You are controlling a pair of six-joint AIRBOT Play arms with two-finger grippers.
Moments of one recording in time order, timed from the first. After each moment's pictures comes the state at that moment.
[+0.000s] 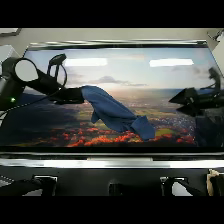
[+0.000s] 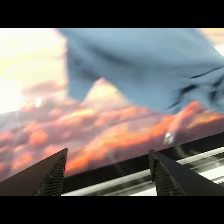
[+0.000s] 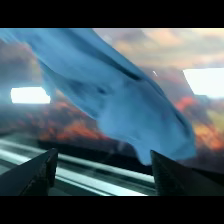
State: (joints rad) left arm -0.36 -1.37 1.59 1.32 -1.49 -1.81; right arm -0.40 -1.22 1.23 -0.82 1.57 1.43
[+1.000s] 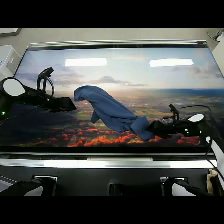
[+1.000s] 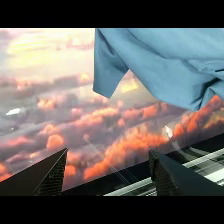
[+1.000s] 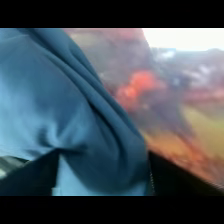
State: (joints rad) left arm -0.16 -1.23 1.26 1.14 -1.30 -1.55; right arm -0.22 -1.33 0.70 -0.78 1.12 1.12
